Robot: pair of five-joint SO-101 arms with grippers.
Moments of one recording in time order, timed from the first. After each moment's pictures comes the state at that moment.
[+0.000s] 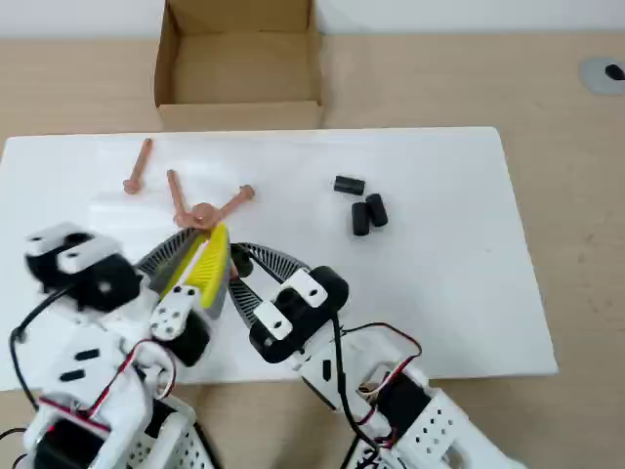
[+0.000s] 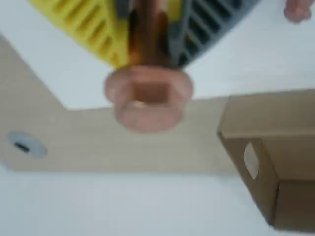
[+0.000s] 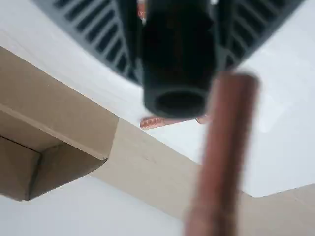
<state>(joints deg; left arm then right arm) 23.9 -104.4 62.8 51.8 6.2 -50.8 -97.1 97.4 11.5 -1.6</state>
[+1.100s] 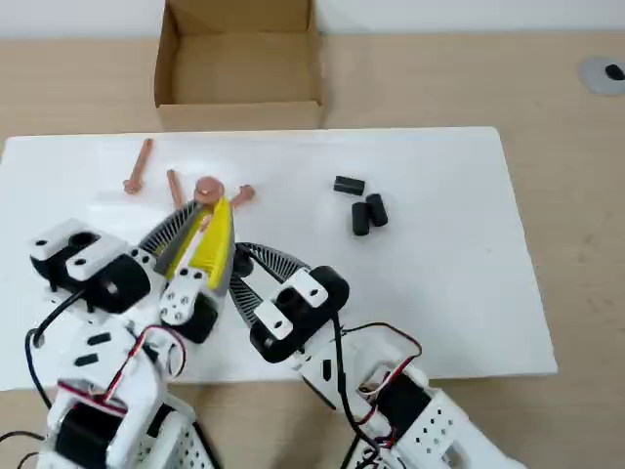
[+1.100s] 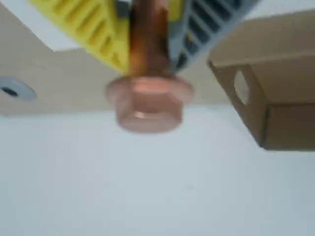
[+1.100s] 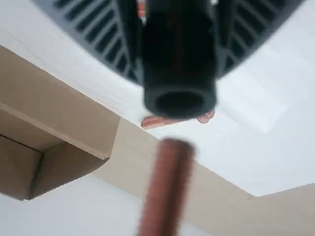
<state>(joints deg) 22.4 -104.4 70.8 34.3 1.6 -50.7 -97.2 97.4 11.5 -1.6</state>
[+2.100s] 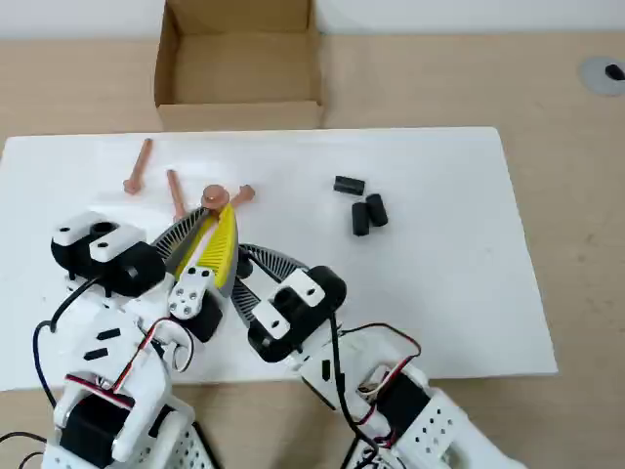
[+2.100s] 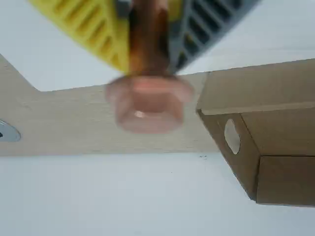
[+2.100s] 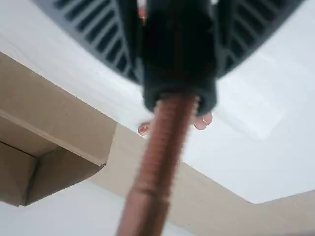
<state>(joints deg) 22.2 -104.4 72.5 40.0 2.7 -50.8 -97.1 97.4 11.6 -1.6</state>
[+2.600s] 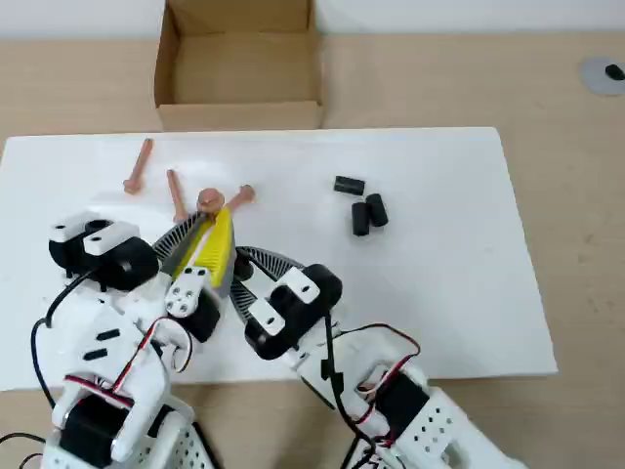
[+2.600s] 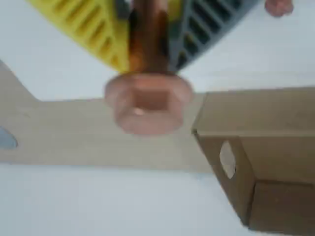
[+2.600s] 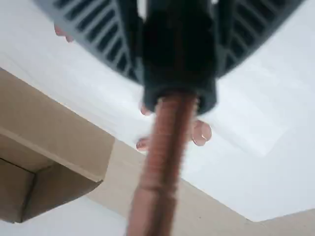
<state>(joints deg) 22.1 -104.8 72.8 44.9 6.5 -50.8 -96.9 97.4 12.3 -1.6</state>
